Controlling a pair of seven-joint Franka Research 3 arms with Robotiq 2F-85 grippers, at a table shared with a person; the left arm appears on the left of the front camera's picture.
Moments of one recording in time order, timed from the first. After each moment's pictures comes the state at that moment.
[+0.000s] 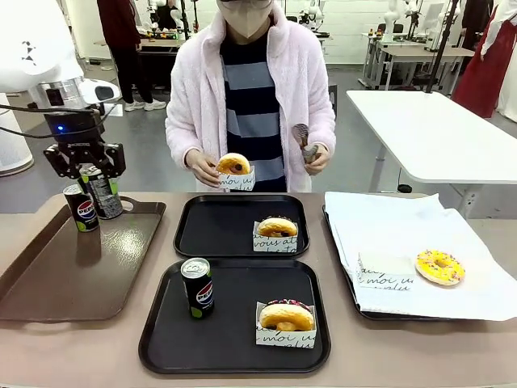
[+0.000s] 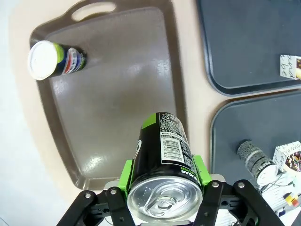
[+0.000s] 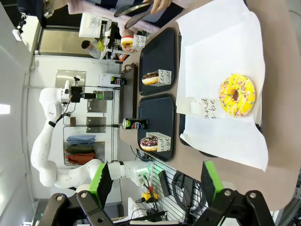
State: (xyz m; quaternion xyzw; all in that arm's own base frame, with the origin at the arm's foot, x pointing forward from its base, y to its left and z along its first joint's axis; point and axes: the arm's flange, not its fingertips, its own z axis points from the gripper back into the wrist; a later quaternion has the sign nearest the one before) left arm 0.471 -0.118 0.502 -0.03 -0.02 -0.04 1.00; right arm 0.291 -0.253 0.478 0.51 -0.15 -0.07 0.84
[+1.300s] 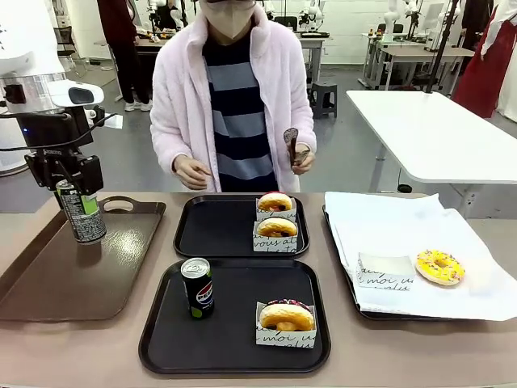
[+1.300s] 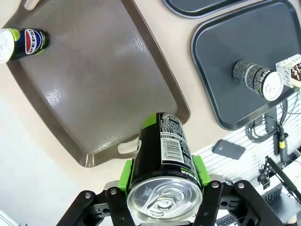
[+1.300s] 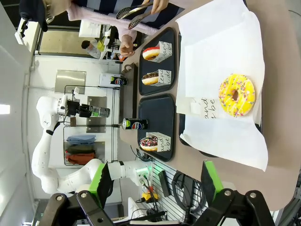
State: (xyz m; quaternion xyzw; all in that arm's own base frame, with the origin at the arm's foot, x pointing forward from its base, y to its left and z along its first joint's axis) left arm 0.408 -0.106 0.517 -0.04 0.05 -0.20 0.98; right arm 0.291 -0.253 0.478 0.51 -0.15 -0.07 0.84
